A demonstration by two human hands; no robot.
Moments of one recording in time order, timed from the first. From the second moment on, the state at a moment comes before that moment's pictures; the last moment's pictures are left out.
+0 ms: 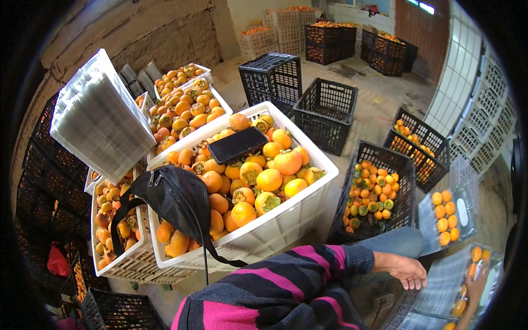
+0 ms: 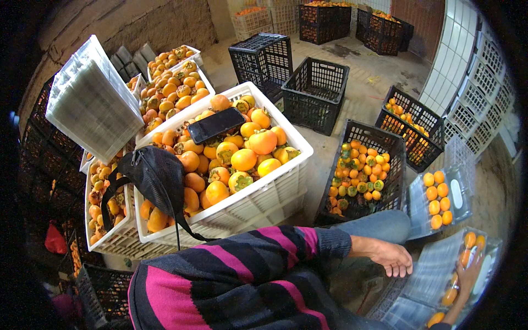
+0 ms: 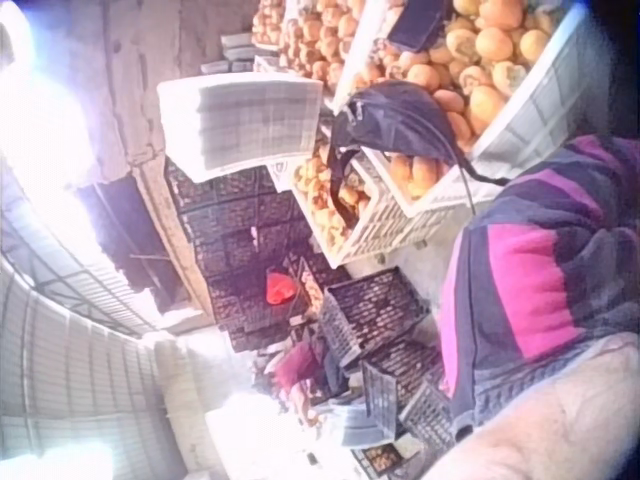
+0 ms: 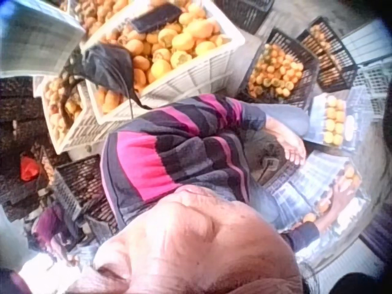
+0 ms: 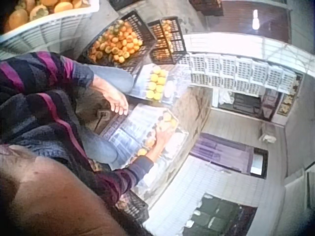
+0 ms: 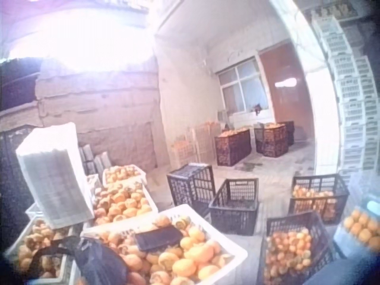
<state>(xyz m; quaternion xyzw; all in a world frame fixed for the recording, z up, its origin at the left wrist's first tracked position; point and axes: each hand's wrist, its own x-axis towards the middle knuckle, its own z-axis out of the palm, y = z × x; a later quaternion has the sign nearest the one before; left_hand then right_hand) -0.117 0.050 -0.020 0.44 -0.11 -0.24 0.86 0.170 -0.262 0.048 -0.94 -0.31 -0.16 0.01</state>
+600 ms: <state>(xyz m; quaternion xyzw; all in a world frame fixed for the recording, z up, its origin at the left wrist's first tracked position) -0.120 0.043 -0.020 0.45 -0.13 -0.25 0.85 0.169 -0.261 0.046 -0.93 -0.30 -0.19 0.01</state>
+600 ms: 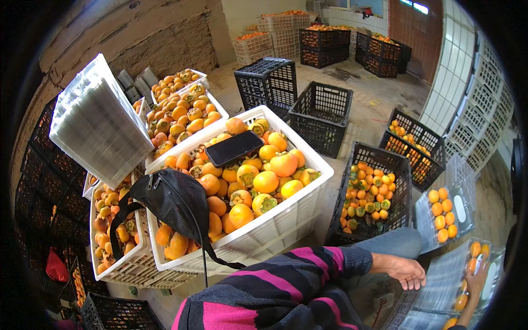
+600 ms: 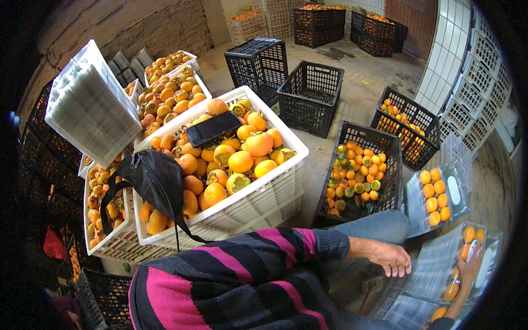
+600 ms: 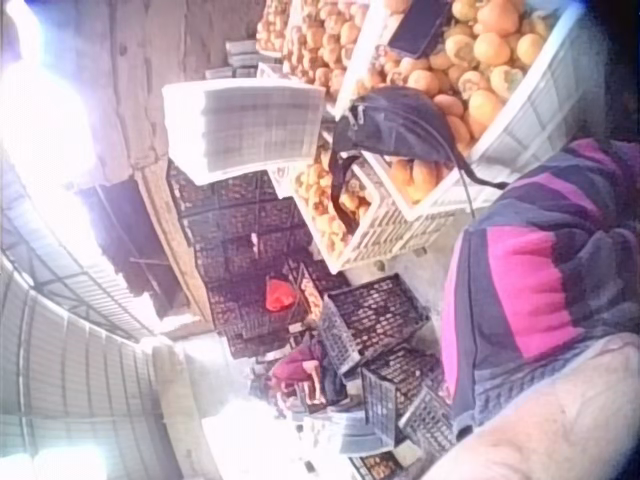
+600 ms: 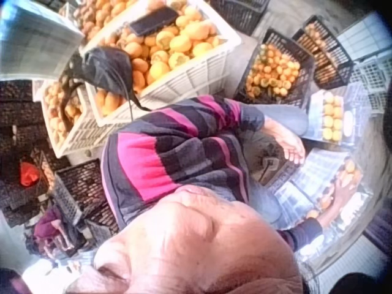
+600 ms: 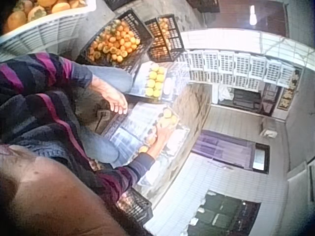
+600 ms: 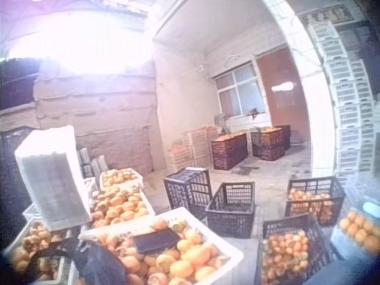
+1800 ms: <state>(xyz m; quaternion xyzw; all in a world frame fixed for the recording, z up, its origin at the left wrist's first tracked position) -0.029 -0.017 -0.032 0.49 -0.04 -0.23 0.84 0.105 -0.216 0.092 -0.98 -0.17 -0.13 -0.03</state>
